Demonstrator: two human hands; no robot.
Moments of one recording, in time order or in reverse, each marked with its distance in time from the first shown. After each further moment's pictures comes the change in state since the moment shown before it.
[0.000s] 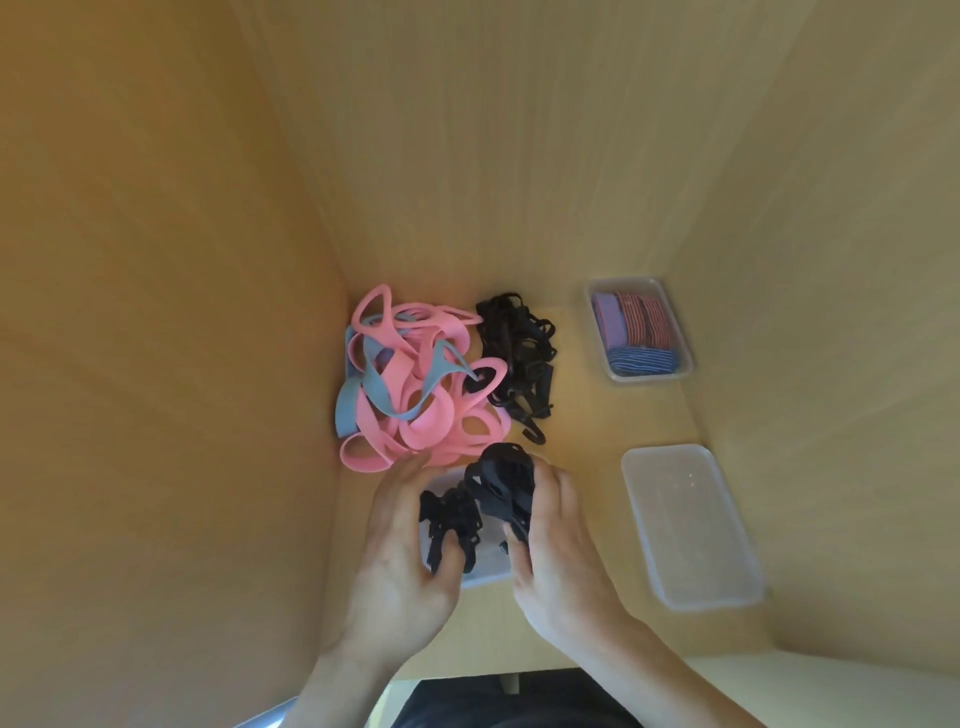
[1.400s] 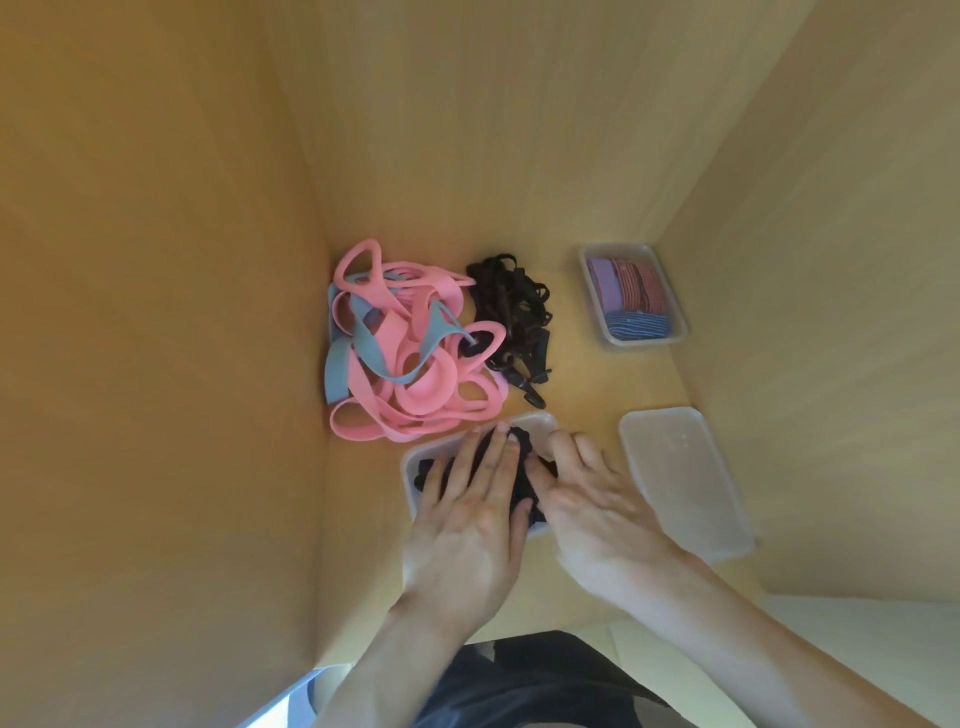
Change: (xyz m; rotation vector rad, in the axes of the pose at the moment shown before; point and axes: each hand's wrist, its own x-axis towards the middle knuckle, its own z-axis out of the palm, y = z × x) left_hand -0.004 -0.007 0.042 0.541 -0.302 0.079; right_hand 0.014 0.001 -0.020 -0.582 -0.357 -0.030
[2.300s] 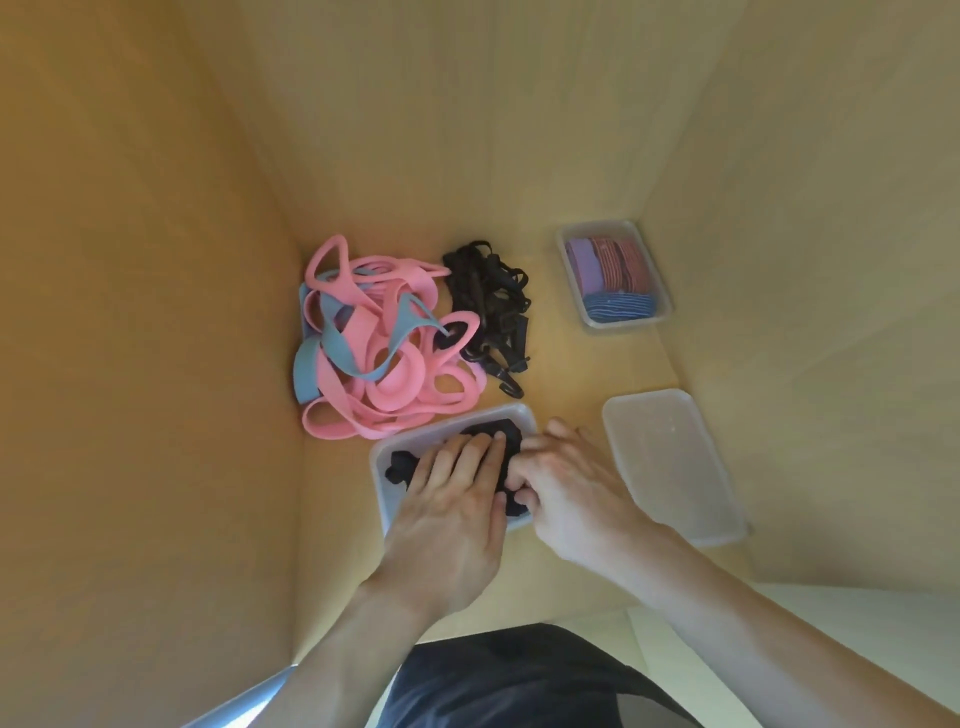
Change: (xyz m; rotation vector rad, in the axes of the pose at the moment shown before) left_hand 0.013 0.010 -0.008 0.091 -0.205 0.064; right_hand 0.008 0.019 0.001 0.050 0.164 -0.115
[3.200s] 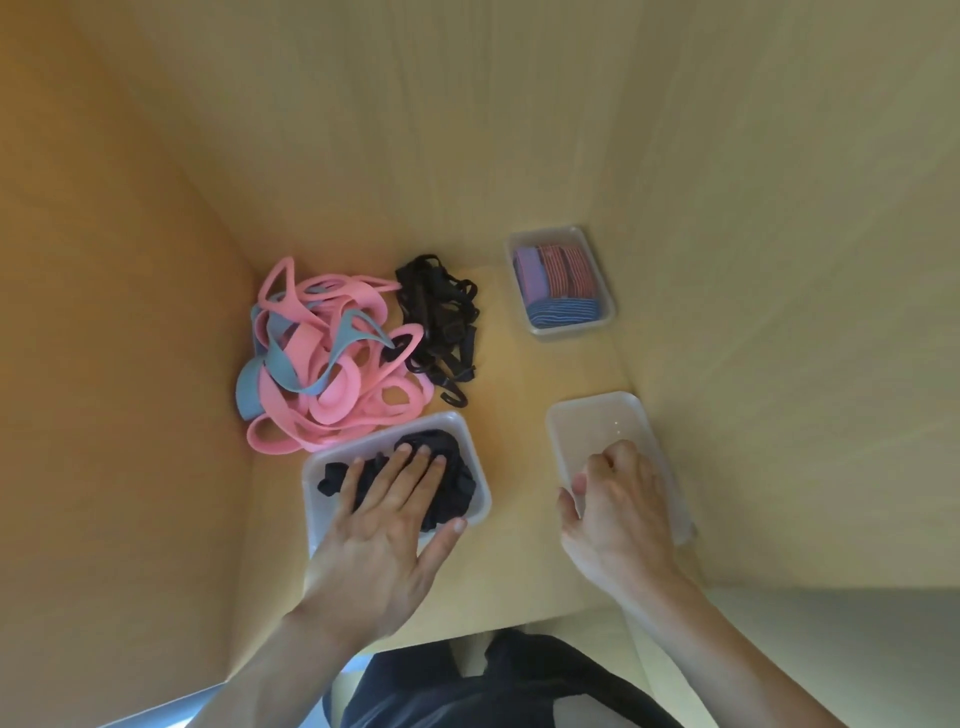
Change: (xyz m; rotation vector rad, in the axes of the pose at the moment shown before) left_hand -0.006 0.010 0.010 0.132 -0.028 -0.091; right_hand -0.057 0.084 0.036 0.048 0.171 0.597
